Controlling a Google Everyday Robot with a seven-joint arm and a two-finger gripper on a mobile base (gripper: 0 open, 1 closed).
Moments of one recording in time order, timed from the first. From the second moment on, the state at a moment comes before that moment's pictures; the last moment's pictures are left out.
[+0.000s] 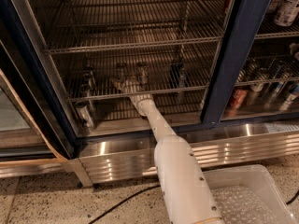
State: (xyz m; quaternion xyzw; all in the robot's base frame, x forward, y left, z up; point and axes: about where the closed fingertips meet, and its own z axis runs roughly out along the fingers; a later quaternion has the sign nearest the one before) arm 1.009 0.130 0.552 -0.21 0.69 0.14 0.68
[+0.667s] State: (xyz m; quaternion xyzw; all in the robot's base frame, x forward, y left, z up) arm 1.013 0.135 0.556 -0.21 0.68 0.14 0.68
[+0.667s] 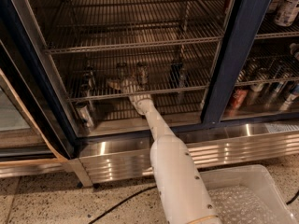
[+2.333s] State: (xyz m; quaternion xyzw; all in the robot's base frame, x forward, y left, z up) arm 1.032 0.144 0.540 -0.22 0.70 0.14 0.67
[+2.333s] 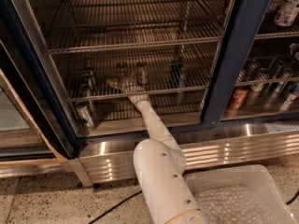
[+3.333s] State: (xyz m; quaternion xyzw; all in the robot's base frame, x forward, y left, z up) arm 1.042 0.150 0.552 -0.21 0.69 0.14 0.68
